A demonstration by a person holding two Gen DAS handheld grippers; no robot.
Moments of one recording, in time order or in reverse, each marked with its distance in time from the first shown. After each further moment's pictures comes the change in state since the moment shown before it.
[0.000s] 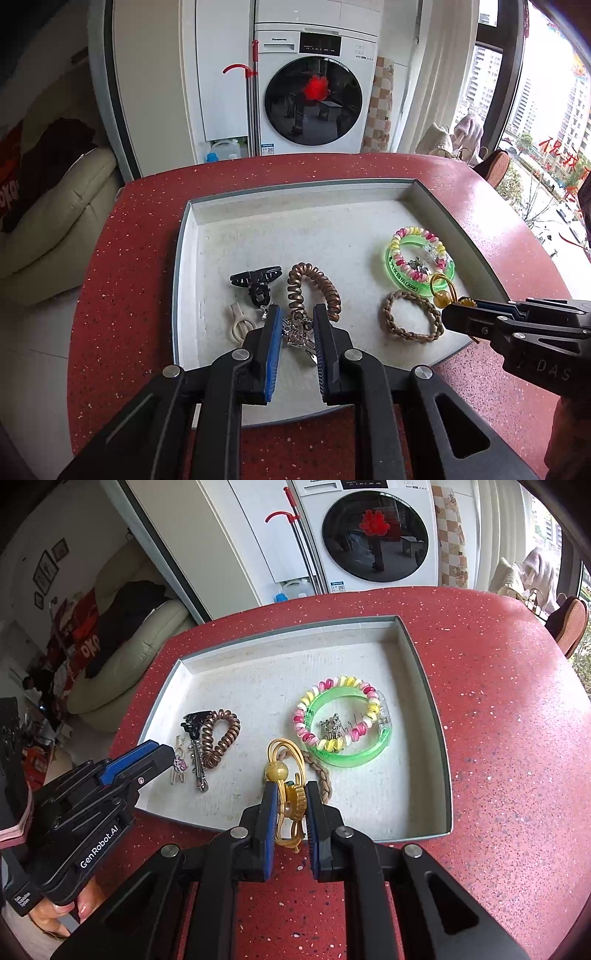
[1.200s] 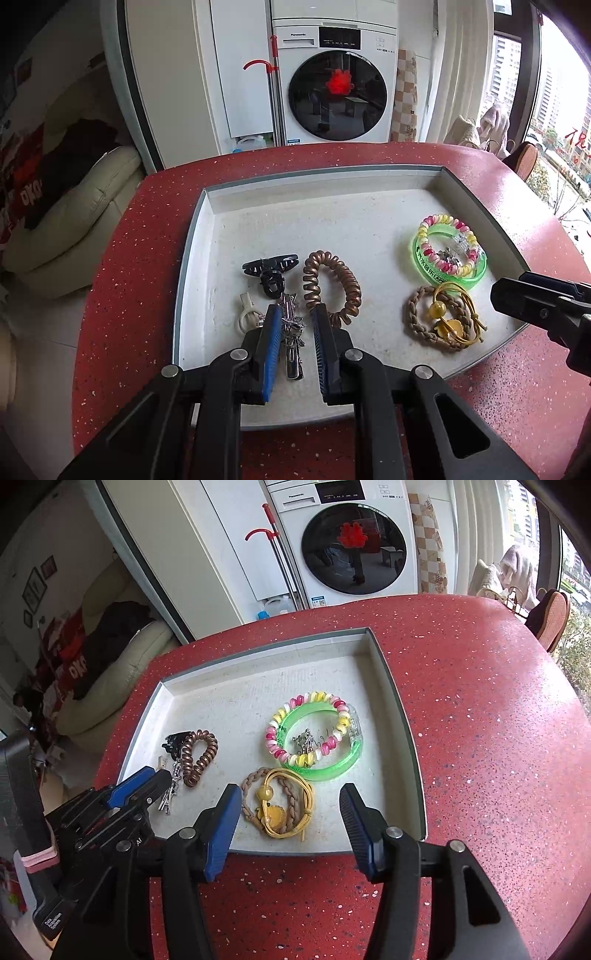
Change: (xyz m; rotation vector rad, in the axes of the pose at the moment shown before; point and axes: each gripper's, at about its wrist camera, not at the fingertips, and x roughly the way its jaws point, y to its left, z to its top) left arm 0.008 -0.011 -0.011 -0.008 0.005 0.118; right arm -0.013 -0.015 -0.002 0.055 -0.085 -0.039
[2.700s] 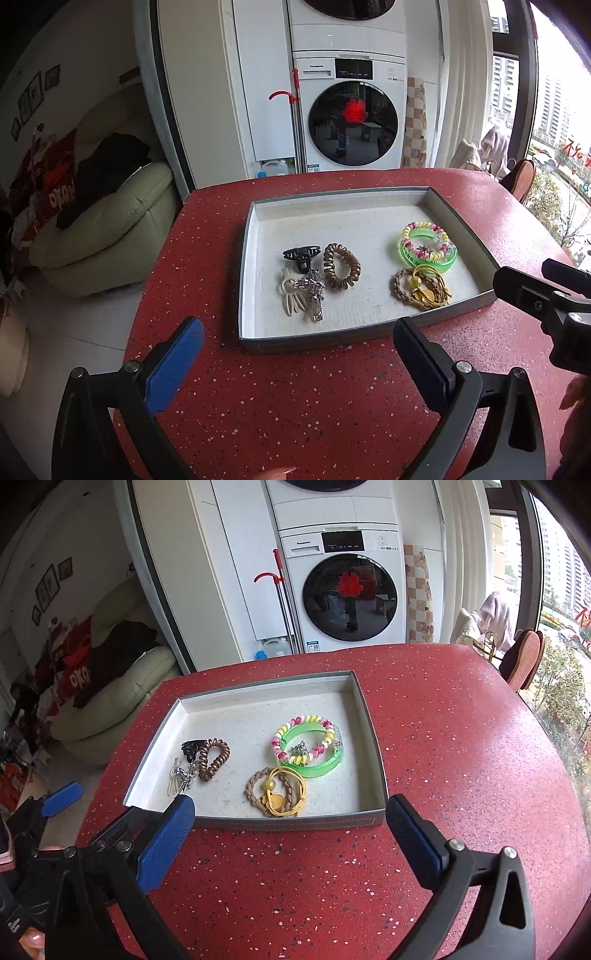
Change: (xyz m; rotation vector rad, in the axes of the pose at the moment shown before) left arm -0.088 0.010 -0.036 -0.031 -0.104 0.077; right arm -0.060 0.017 -0.037 -0.076 -0.183 -0.072
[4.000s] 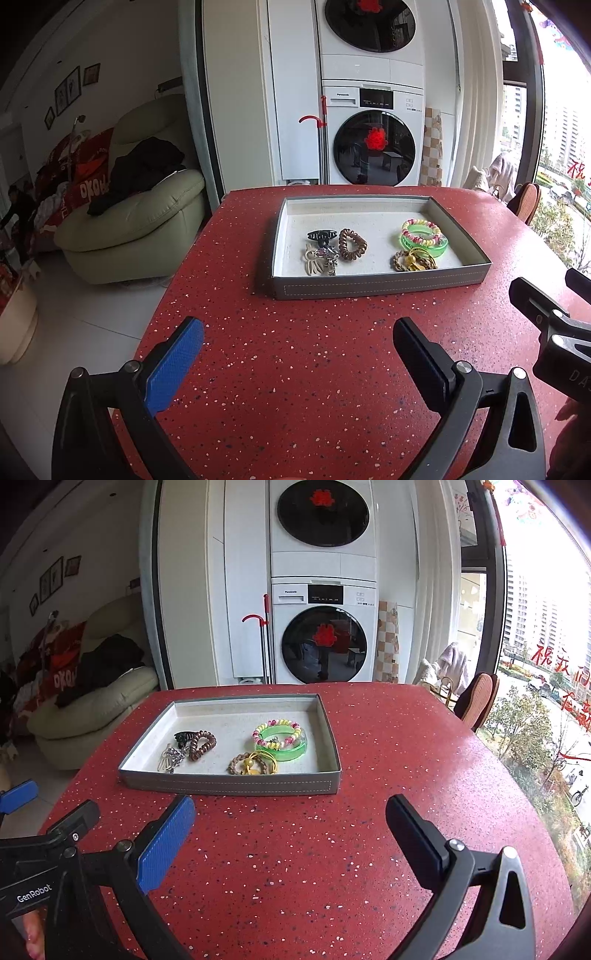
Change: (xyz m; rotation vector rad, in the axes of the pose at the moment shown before) left arm -0.060 0.005 -0.065 -0.083 -0.115 0.062; right arm -0.070 0.017 -0.069 -0.093 -0.215 -0.155
